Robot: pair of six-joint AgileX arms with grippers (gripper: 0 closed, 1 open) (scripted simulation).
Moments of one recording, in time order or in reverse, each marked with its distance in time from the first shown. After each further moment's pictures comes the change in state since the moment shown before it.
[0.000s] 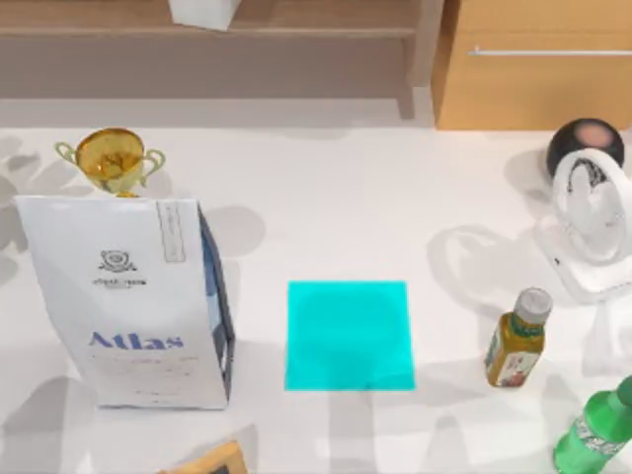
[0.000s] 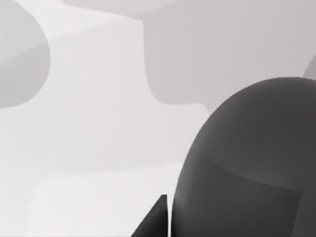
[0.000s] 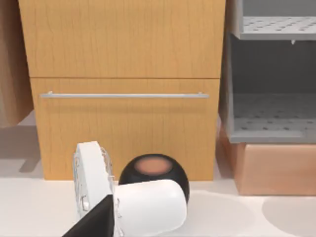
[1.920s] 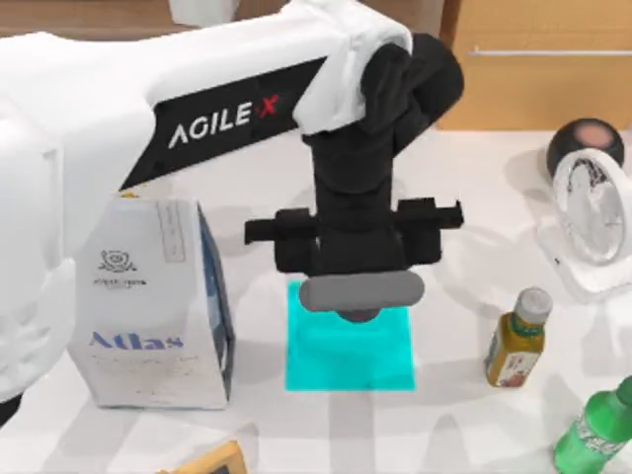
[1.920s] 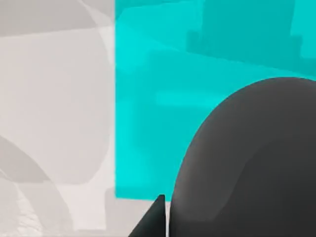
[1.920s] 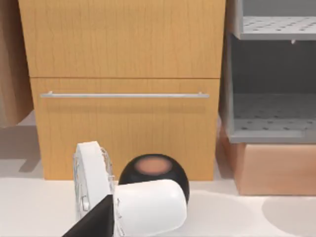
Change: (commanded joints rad) left arm -0.953 0.743 0.829 -0.092 0.029 1.978; right arm 0.000 0.000 0.000 0.000 0.000 0.000
